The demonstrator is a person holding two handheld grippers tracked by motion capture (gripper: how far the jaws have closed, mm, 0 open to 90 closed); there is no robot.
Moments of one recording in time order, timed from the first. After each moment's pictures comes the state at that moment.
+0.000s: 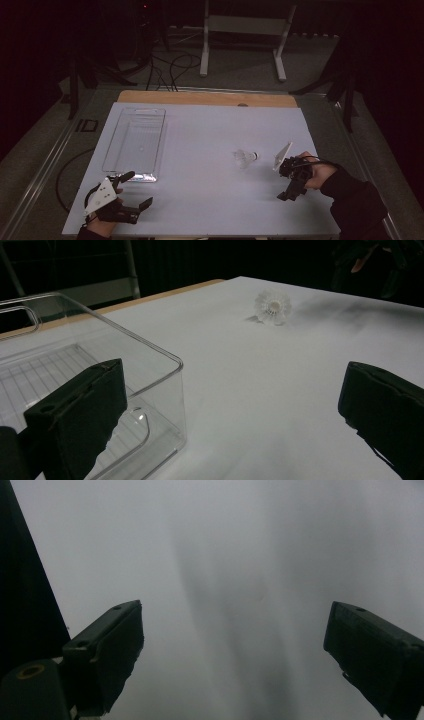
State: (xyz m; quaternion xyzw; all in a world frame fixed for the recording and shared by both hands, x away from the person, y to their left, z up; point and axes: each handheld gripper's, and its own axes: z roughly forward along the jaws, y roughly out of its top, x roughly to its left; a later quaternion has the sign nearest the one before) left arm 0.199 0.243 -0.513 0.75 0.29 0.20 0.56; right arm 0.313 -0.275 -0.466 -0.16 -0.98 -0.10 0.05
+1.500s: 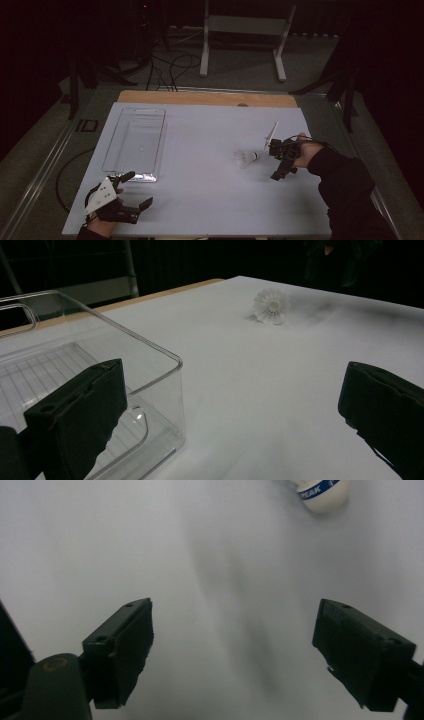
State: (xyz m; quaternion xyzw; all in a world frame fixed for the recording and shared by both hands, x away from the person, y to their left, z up) left arm 0.200 0.244 -0.514 0.75 0.29 0.19 0.56; right arm 0.367 -0.250 -0.453 -0.17 -0.98 -0.04 0.05
